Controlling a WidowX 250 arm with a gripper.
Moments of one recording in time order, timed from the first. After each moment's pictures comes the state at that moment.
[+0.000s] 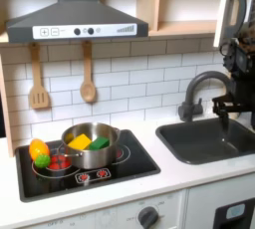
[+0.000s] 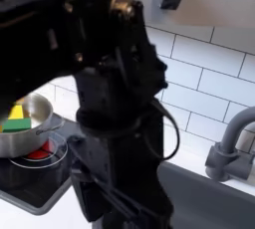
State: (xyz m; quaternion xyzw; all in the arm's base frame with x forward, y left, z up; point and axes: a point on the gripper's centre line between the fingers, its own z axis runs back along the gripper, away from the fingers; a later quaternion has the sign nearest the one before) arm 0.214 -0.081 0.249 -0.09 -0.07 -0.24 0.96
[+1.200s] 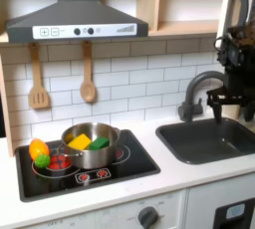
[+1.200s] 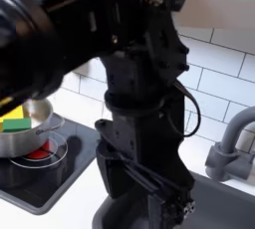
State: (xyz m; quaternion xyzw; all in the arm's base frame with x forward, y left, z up) arm 0.242 -0.087 0.251 -0.09 -0.08 -0.24 0.96
